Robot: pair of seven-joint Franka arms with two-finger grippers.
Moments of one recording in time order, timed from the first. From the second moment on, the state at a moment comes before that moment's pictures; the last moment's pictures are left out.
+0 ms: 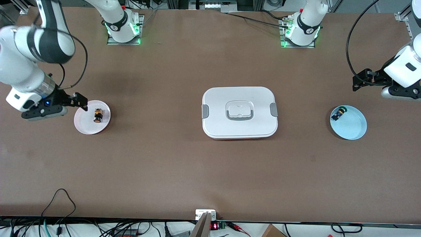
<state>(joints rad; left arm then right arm) -0.05 0.03 0.02 -1.63 0.04 1.62 0.07 0.21 0.03 -0.20 -1.99 0.01 2.11 -0.25</state>
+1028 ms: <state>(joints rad) -0.05 0.03 0.03 -1.63 0.04 1.62 0.07 0.23 0.04 -0.19 -1.62 0.01 1.67 -0.22</state>
